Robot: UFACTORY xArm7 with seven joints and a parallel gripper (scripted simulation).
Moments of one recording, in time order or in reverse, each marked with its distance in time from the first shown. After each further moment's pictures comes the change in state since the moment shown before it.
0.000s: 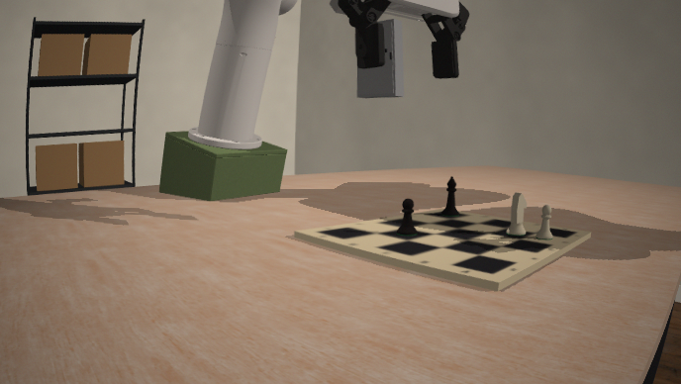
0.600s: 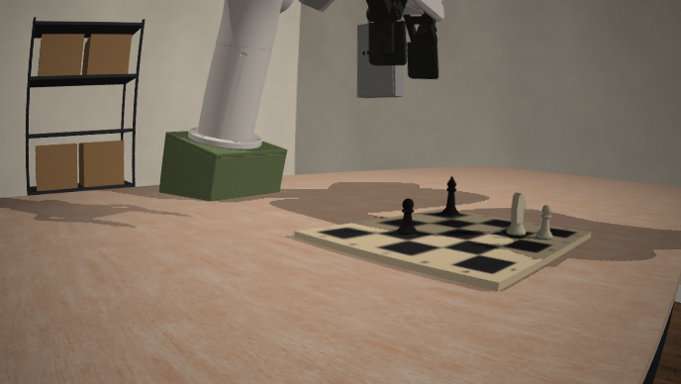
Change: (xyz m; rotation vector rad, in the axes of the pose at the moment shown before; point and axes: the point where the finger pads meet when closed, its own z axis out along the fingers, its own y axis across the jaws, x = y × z) arm 0.002 -0.003 0.000 0.018 0.003 -0.511
